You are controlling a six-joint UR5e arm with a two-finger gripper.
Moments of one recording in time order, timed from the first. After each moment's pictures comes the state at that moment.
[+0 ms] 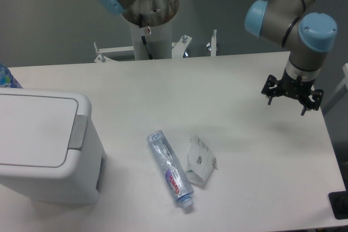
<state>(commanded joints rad) 2.86 -2.00 -1.58 -1.01 1.53 1.31</state>
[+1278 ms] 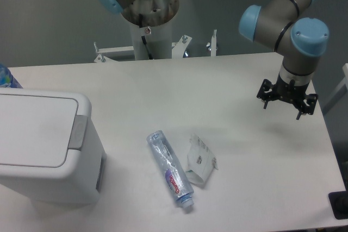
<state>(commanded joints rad) 2.83 -2.00 -1.62 -0.96 1.53 1.29</state>
